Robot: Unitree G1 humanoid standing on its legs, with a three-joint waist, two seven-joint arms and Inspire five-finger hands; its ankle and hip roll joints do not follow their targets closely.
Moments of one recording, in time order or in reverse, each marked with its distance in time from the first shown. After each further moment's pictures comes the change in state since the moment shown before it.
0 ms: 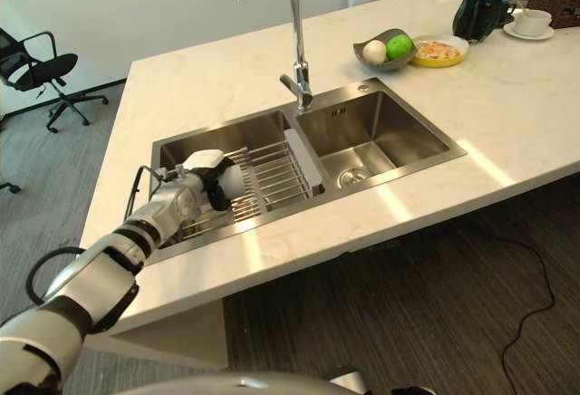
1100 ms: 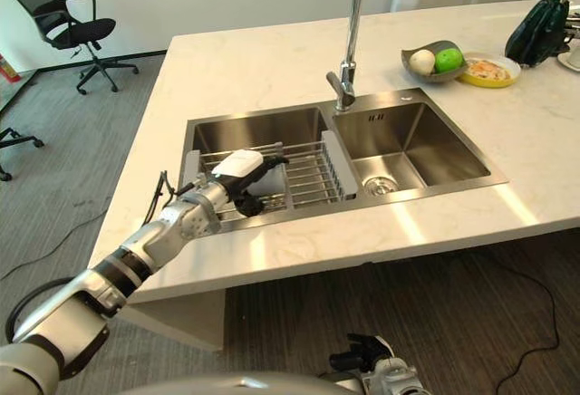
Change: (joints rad) left arm 0.230 0.064 -0.011 -0.594 0.027 -0.043 -0.037; right arm -0.081 0.135 0.039 -0.105 0.041 -0.045 -0.046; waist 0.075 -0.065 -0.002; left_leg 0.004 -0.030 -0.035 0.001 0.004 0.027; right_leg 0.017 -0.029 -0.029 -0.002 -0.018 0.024
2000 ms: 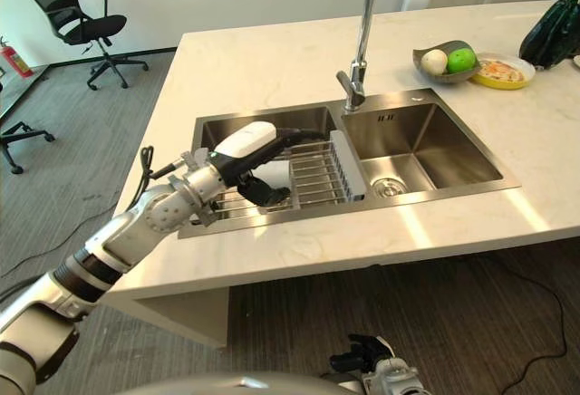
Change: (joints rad) left arm 0.044 0.161 0.068 -0.415 -0.259 -0.093 -0.126; right arm -0.001 -0.003 -0.001 0.000 -0.001 0.000 0.000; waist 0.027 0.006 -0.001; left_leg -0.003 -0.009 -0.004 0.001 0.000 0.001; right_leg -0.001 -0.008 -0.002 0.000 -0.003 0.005
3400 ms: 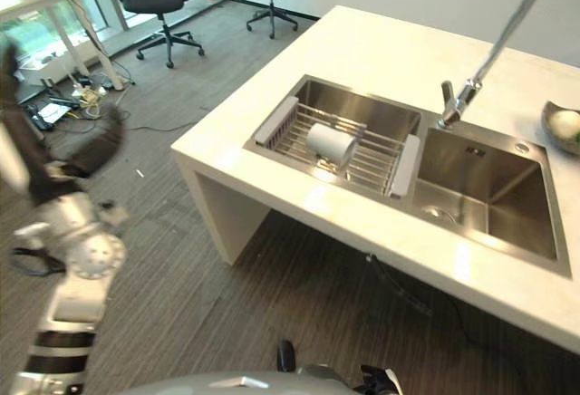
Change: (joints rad) left arm 0.491 -0.209 0.751 -0.237 0.053 -0.067 0.956; right arm 0.148 0.022 0.038 -0.003 0.034 -0.059 -0.177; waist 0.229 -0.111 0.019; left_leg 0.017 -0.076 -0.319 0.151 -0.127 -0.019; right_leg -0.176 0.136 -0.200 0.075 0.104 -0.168
